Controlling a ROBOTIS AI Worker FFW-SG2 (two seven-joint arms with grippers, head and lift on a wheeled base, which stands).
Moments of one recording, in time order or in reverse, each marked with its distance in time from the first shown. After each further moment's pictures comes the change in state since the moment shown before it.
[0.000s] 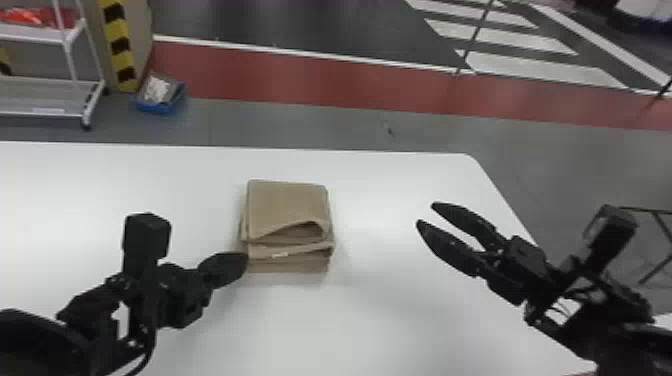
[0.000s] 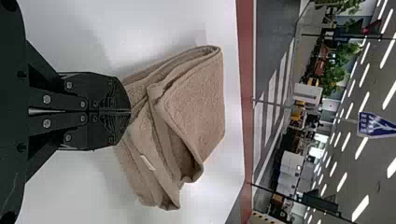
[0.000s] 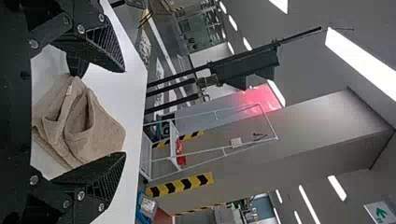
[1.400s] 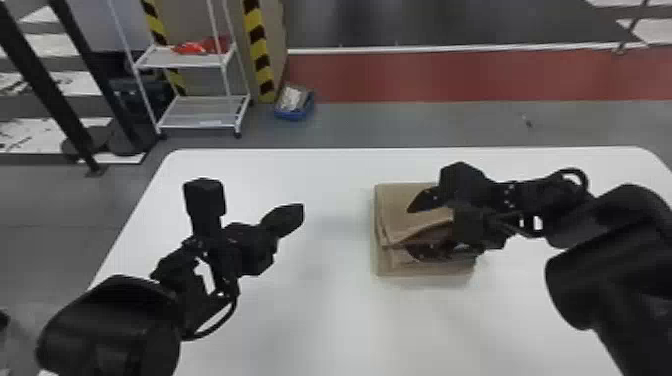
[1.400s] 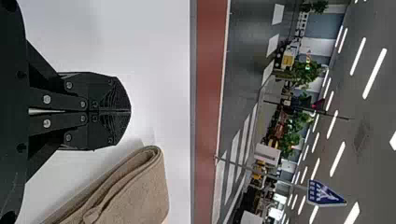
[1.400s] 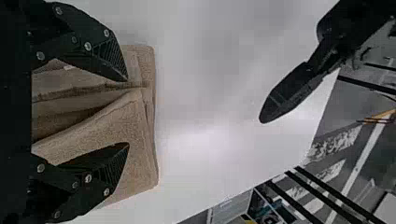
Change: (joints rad) left arm 0.083 0.023 0.268 -0.127 0.090 0.001 0.095; right arm -0.524 -0.032 0.778 0.334 1.165 -0.246 0.125
